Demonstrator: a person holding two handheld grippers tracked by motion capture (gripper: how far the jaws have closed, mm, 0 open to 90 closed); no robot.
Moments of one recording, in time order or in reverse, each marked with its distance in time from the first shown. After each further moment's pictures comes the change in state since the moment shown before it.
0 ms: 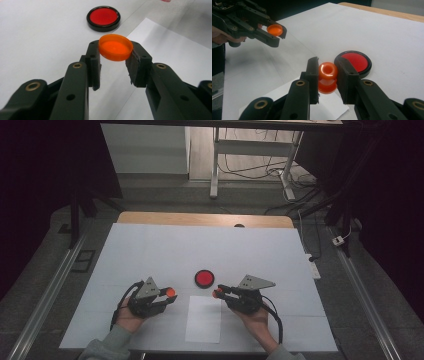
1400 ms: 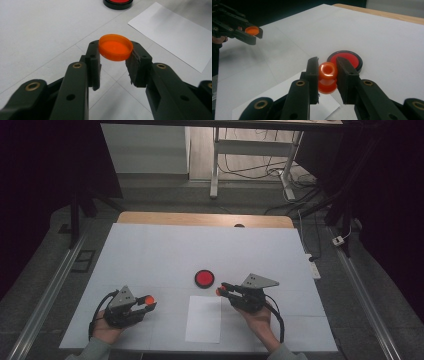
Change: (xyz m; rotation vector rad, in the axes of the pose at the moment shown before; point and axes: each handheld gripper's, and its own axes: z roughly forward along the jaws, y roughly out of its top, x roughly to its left) left arm 0.011 -0.042 -0.037 -0.004 0.026 -0.088; right arm -0.007 -0.001 -0.006 -0.010 -0.031 0.008
